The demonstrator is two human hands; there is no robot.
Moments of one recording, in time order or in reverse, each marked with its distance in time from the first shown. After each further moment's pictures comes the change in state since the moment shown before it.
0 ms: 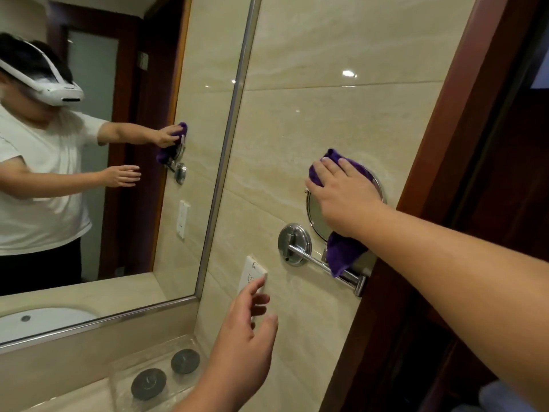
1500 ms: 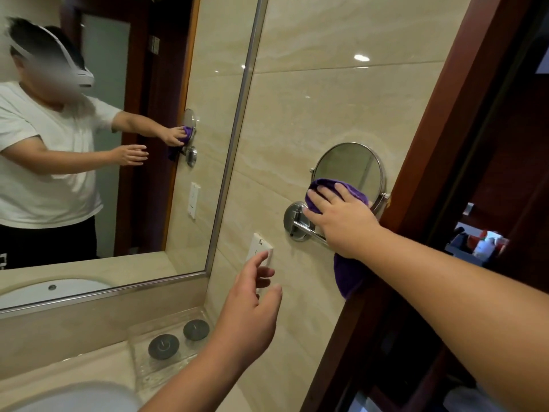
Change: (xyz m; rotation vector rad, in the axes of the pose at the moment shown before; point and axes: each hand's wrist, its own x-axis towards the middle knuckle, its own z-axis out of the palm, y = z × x) left_hand -0.022 0.001 0.000 -0.010 0.049 0.039; right_hand -0.055 -0.040 0.031 0.051 -0.075 -0.166
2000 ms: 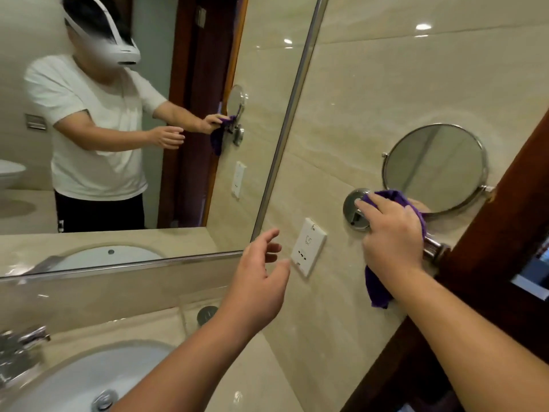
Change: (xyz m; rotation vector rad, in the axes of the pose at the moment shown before) left_hand 0.025 -0.050 -0.078 0.020 0.084 0.003; right_hand 0.002 -0.094 0.011 0.705 0.446 0.478
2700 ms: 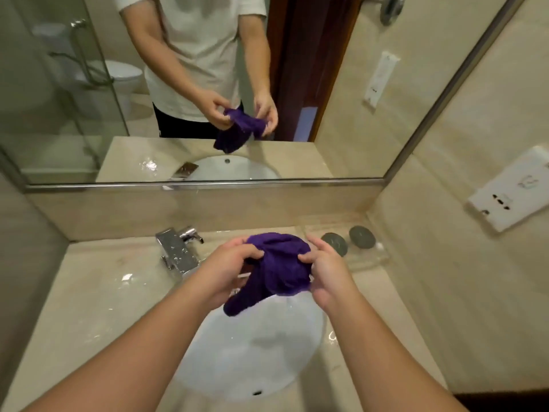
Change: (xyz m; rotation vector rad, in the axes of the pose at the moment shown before) left_hand -0.035 -0.205 -0.253 -0.296 0.097 -0.880; right_hand -0.149 -0.322 0.227 1.518 -0.946 1.285
